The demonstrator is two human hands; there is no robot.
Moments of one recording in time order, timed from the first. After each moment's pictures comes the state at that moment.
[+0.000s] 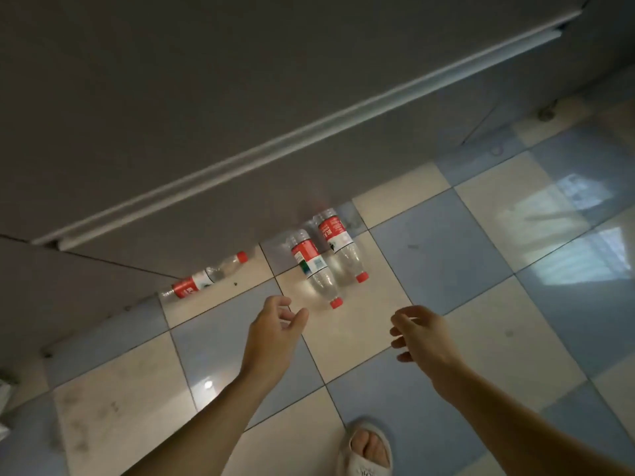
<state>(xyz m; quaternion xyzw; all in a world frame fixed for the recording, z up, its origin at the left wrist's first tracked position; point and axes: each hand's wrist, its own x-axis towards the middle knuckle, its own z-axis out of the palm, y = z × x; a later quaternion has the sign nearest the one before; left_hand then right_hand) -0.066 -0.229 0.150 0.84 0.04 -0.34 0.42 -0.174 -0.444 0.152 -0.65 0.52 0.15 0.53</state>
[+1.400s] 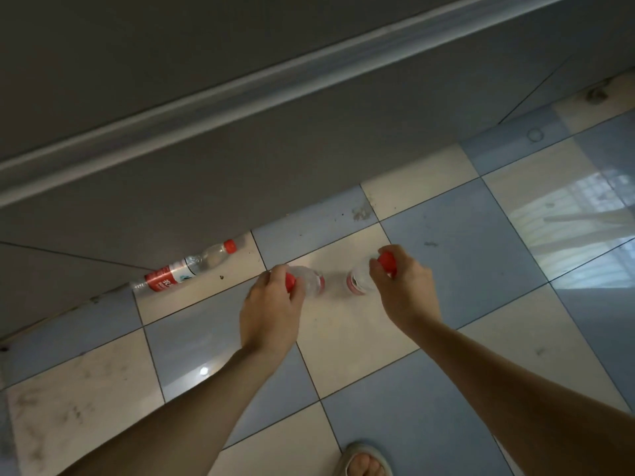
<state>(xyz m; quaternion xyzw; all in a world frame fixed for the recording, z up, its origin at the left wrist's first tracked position) -0.033 -0.268 0.064 0.95 -0.05 -0.18 0.26 -0.091 -0.464 0.057 -0.85 0.35 0.03 0.40</state>
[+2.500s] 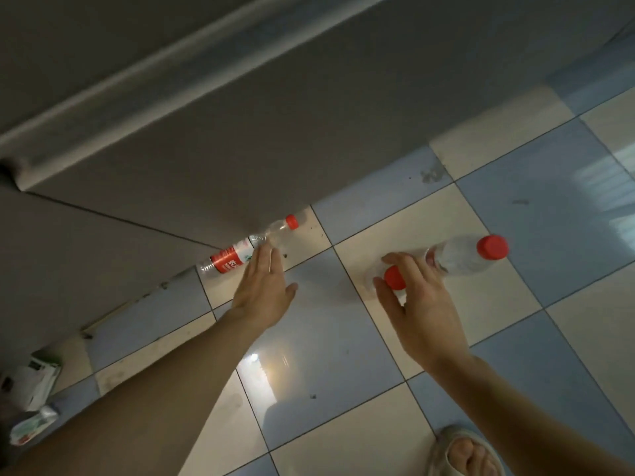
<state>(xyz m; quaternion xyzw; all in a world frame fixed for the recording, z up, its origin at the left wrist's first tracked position) 0.038 -0.112 -0.032 0.94 -0.21 -0.28 0.01 -0.110 -0.323 0.029 -0.90 0.23 0.02 0.37</state>
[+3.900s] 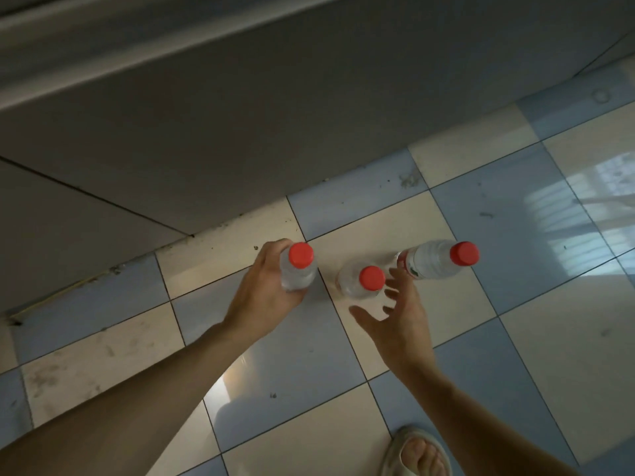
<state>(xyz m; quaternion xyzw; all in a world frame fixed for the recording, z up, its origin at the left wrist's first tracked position) 0.001 -0.142 -0.035 0.87 -0.19 -0.21 0.41 -0.139 -0.328 -0.014 -0.80 0.38 0.05 0.46</state>
